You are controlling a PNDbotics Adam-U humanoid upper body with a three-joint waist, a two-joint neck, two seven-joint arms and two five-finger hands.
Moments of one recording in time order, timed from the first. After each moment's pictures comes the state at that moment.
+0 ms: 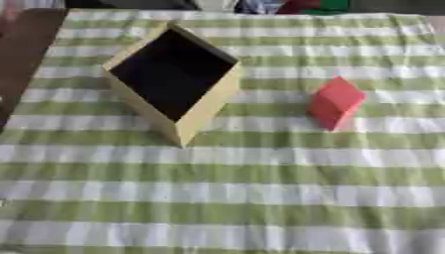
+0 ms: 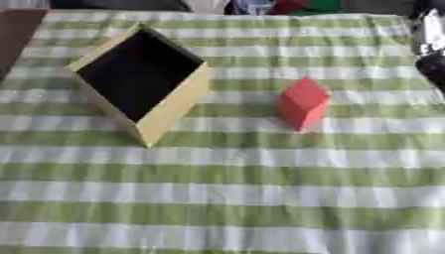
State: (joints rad) left arm -0.21 0.27 0.15 -1.98 -0.12 -0.19 0.45; right arm -0.41 -0.69 0.04 -1.98 0.03 -0.10 -0.26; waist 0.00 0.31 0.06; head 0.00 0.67
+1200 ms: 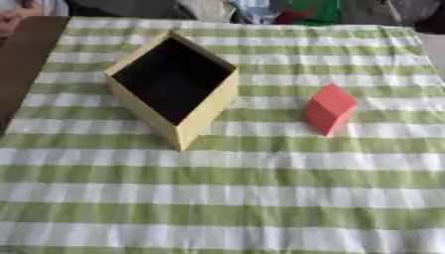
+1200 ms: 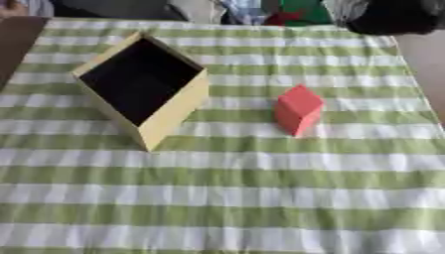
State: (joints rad) left arm -0.20 0.29 0.13 -1.98 -0.11 -0.19 0.43; right arm -0.86 -0.99 0.38 -1.81 0.16 0.11 0.09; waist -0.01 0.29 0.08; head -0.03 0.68
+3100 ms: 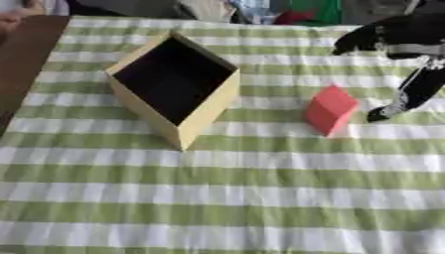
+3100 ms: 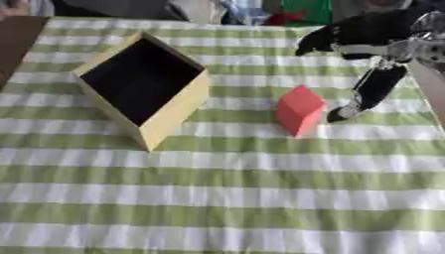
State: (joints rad) left arm -0.20 0.29 0.12 -1.98 -0.11 -0.19 0.42; right arm -0.91 -0.95 0.49 -1.51 0.63 -0.30 0.66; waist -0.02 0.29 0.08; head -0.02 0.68
